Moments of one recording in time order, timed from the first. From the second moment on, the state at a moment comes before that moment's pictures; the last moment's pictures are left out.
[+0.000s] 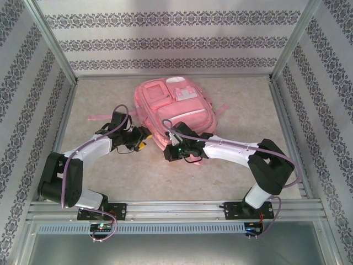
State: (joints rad) left arm -0.25 1.44 0.77 -0.24 0.52 -1.11; right arm 0.85 1.64 0.99 -0.29 -0.32 0.61
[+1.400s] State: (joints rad) left arm -0.25 1.56 0.78 -0.14 0.55 -1.12; right arm 0.83 1.59 0.95 -0.40 -0.25 0.59
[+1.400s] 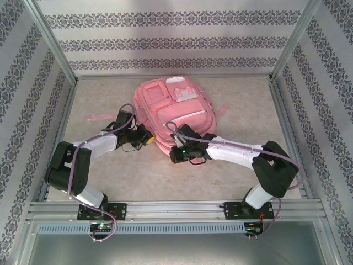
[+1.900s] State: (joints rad) left arm -0.21 1.56 0.80 -0.20 0.59 -1.08; right arm 0.73 1.53 0.95 -0.58 -0.31 0.46
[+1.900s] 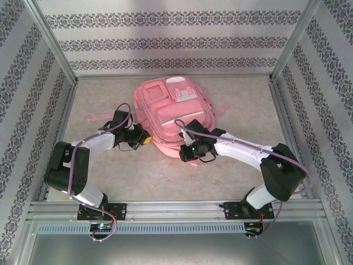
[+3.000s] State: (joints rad) left arm -0.16 1.31 0.81 -0.47 0.53 -1.01; right arm 0.82 1.81 1.29 -0.45 -0.49 0.74
